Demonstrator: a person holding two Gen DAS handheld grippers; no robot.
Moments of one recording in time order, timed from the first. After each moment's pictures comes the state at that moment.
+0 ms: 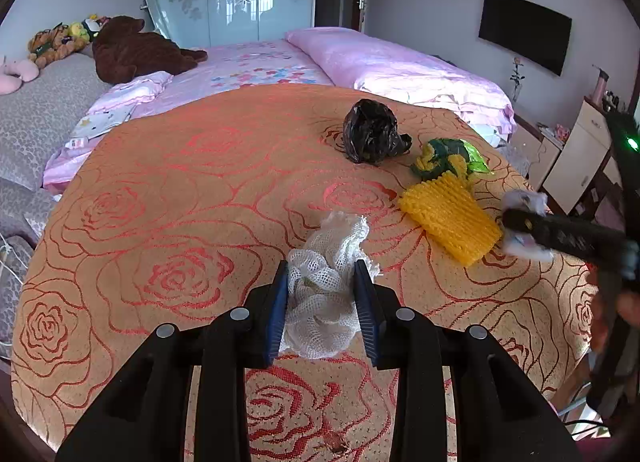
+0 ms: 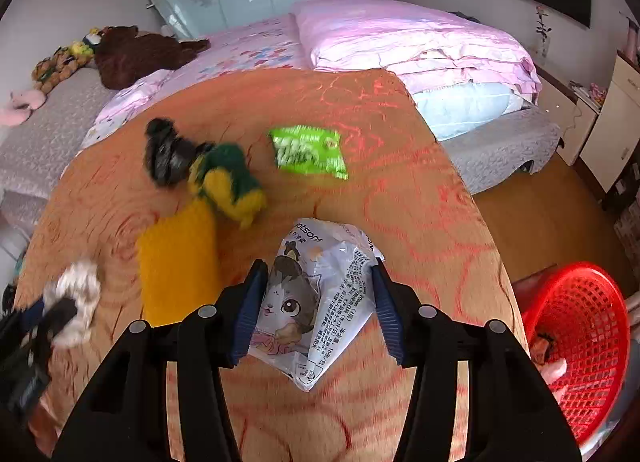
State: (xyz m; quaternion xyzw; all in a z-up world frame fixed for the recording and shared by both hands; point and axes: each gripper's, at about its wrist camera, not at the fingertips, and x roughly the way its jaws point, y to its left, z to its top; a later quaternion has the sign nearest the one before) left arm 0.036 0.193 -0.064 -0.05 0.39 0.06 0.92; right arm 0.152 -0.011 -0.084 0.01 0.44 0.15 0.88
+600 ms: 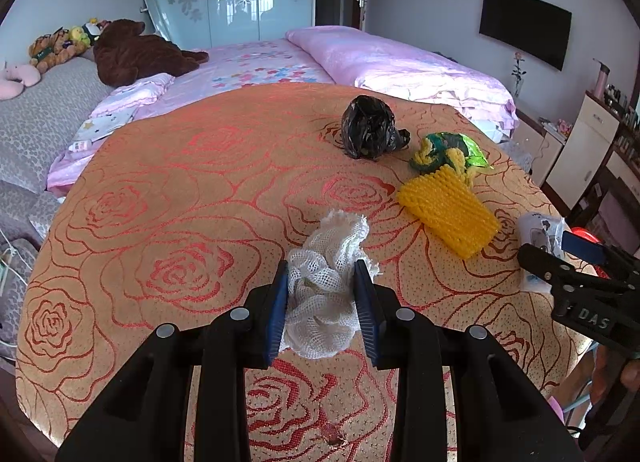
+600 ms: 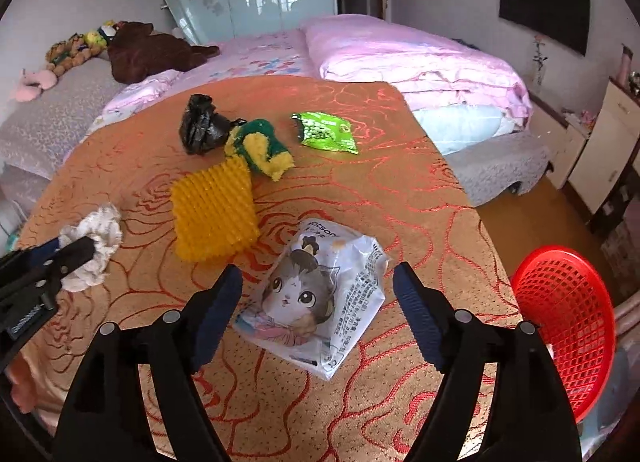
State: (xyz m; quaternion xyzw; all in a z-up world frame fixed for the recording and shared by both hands) left arm 0.033 0.187 -0.064 -0.04 0.39 0.07 0.92; right arm 0.098 -0.005 -0.081 -0.03 0.41 0.14 0.90
